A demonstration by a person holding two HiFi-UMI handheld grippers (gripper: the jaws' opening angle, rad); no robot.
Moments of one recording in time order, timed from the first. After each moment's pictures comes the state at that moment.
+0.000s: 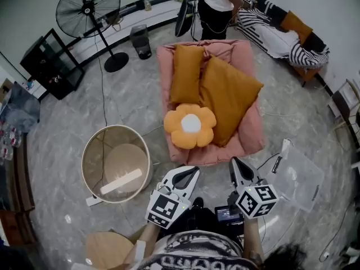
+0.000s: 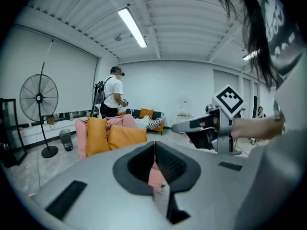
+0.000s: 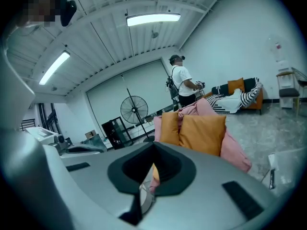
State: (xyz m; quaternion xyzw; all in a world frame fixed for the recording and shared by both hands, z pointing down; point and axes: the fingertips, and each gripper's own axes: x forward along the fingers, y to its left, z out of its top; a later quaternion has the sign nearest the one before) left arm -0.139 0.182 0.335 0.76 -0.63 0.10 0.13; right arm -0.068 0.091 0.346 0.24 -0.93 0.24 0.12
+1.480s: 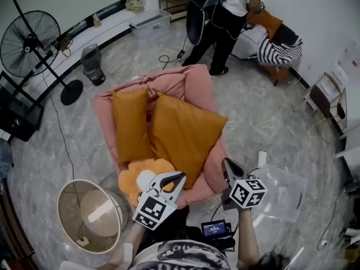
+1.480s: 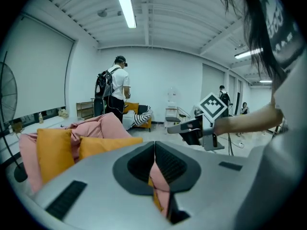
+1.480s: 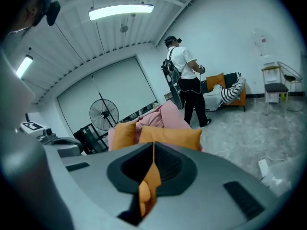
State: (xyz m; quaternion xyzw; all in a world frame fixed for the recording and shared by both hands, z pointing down) left arm -0.176 -0.137 0.374 0.83 -0.52 0.15 0.14; right arm -0.066 -0.247 0.426 0.34 -0.88 0.29 0.13
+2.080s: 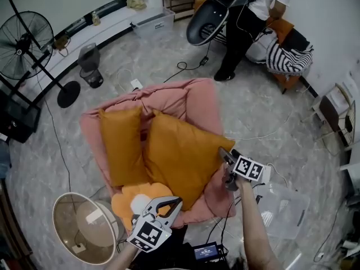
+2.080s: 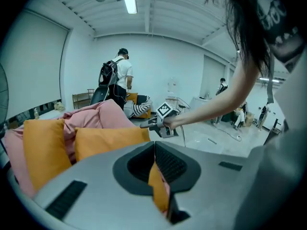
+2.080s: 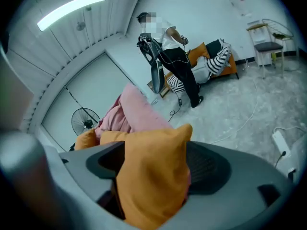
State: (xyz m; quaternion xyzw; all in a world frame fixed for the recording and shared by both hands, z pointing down) left arm -0.197 -0.188 0.438 0.83 -0.50 0.20 0.17; right arm -0.108 -0.453 0.594 0.35 -0.81 0.44 0.14
